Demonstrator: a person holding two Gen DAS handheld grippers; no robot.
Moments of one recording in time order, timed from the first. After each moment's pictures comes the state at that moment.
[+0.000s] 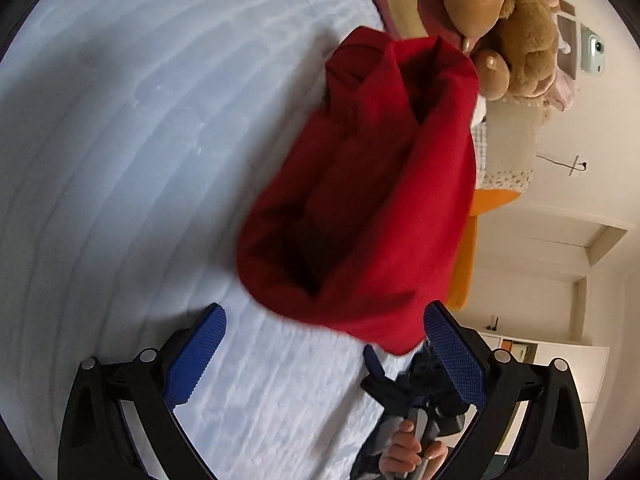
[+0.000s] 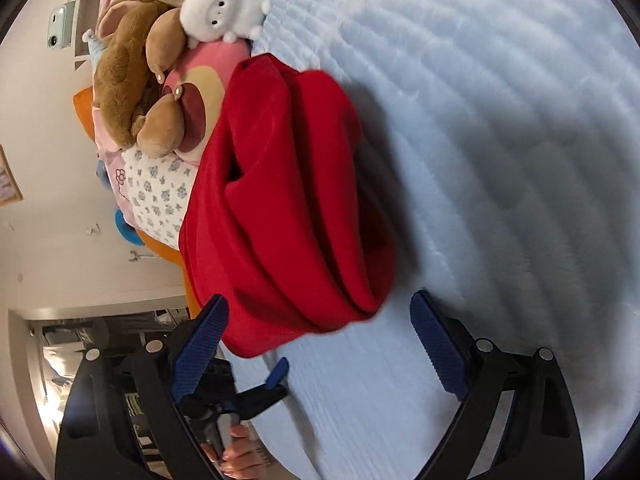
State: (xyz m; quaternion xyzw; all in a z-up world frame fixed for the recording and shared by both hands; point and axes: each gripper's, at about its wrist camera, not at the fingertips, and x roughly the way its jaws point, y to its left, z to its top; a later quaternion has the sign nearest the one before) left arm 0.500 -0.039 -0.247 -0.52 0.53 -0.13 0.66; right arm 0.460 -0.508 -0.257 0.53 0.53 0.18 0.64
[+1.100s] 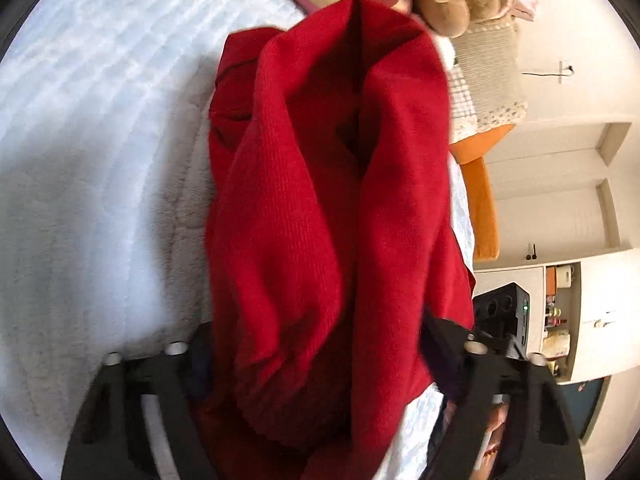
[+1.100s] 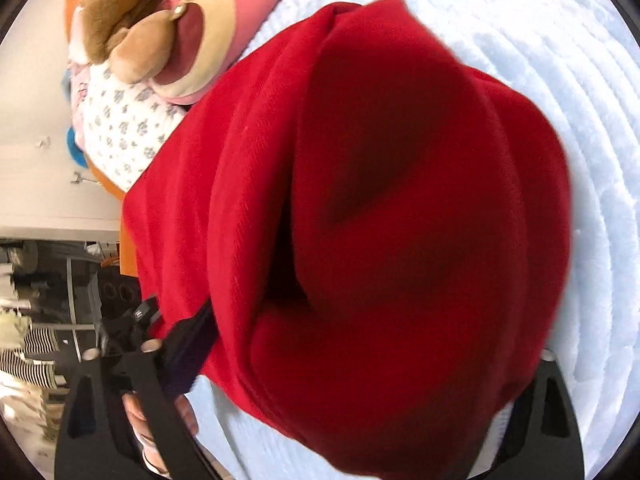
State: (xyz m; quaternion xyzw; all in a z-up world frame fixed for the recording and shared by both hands) left arm 0.555 -0.067 -0.234 -0.36 0.54 -0.21 0.73; right arm 0.526 -0.465 -0.246 0.35 0.60 0.21 0.69
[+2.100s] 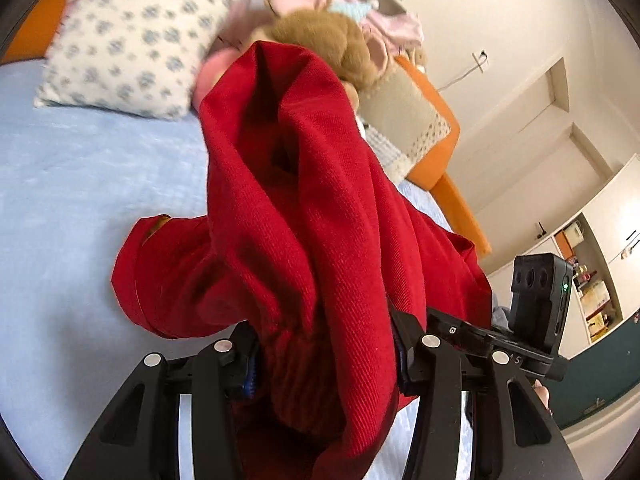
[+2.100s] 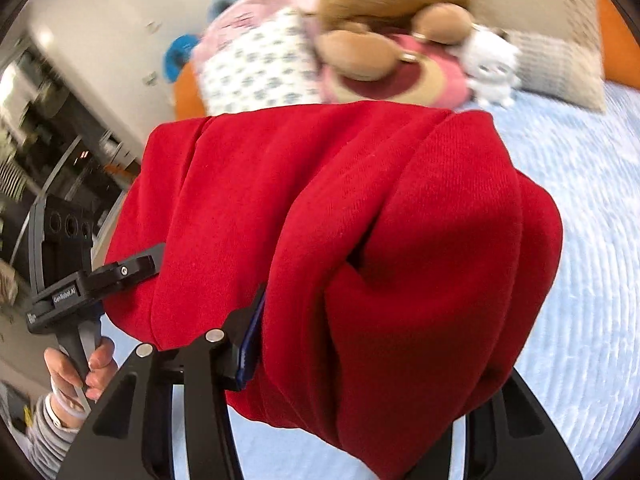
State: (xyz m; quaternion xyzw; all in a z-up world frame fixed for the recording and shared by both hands) left arm 0.404 -0.018 -0.064 -0.24 0.41 -0.19 0.86; right arm 0.422 -0.322 -0.064 0.11 0.45 0.32 0.83
